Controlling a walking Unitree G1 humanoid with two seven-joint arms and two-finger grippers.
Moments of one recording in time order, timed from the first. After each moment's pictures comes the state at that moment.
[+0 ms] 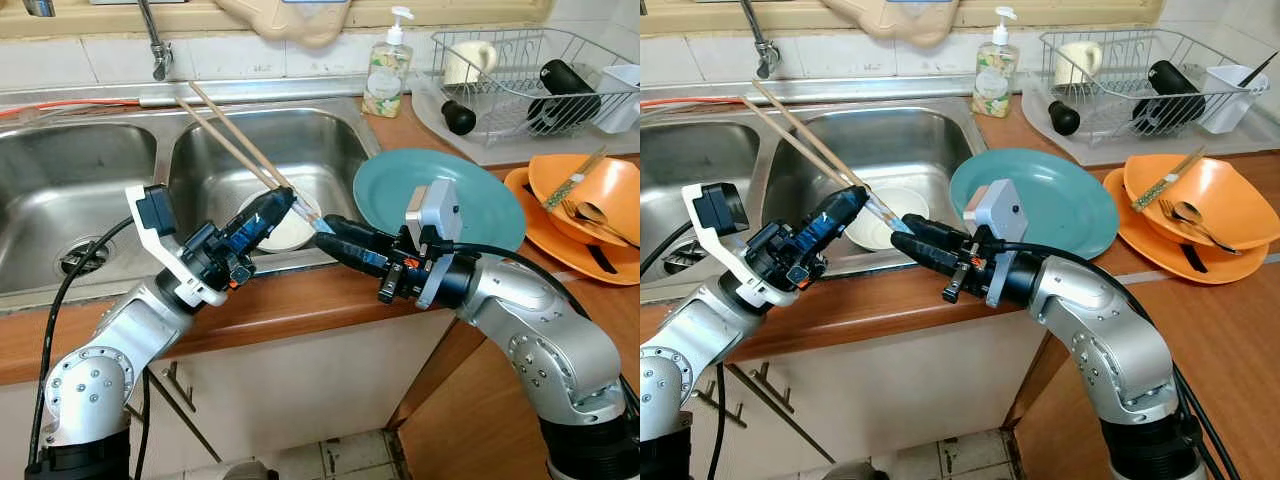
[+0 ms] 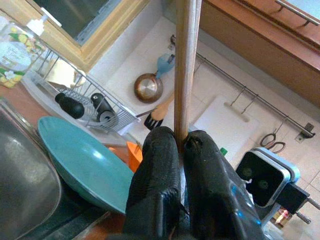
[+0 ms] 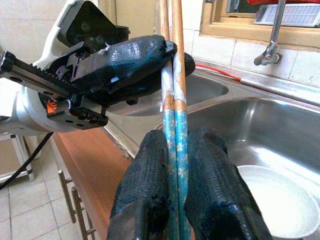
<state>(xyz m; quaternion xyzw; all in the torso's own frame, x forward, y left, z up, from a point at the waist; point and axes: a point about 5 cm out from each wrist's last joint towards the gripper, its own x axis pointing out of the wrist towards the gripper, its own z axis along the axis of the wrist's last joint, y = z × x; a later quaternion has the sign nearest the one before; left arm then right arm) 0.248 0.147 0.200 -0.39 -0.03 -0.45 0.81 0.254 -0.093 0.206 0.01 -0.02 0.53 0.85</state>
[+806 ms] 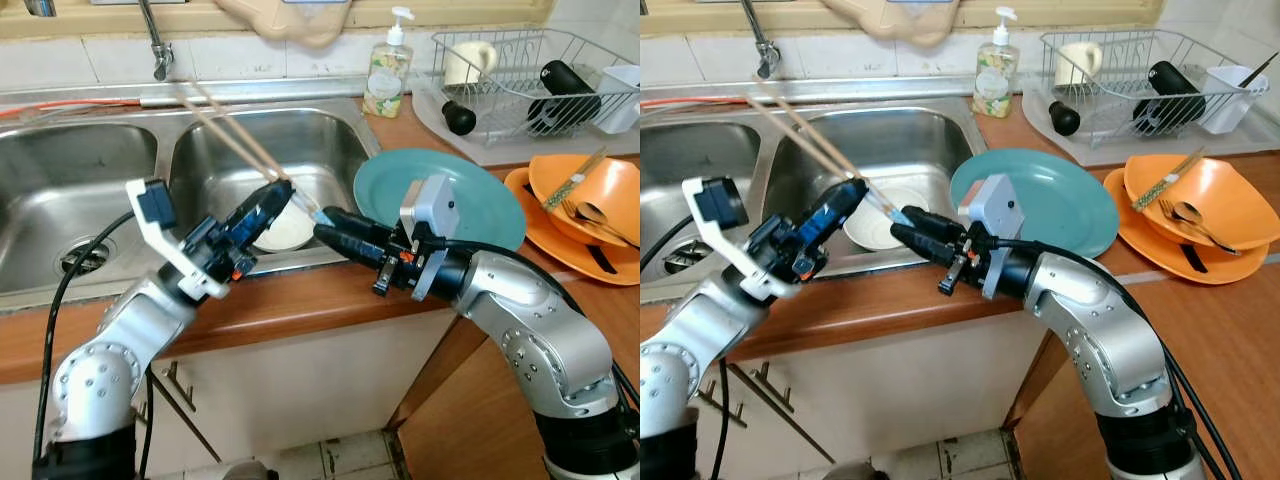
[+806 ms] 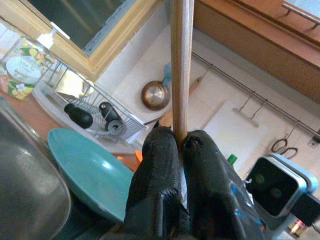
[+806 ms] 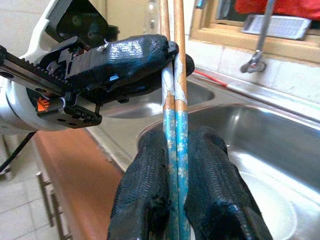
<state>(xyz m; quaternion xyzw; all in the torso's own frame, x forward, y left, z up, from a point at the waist) 0.258 0.145 0.204 -0.38 -0.04 -0.43 0.82 0.260 -0.091 0.209 -0.02 -0.03 0.52 0.86</state>
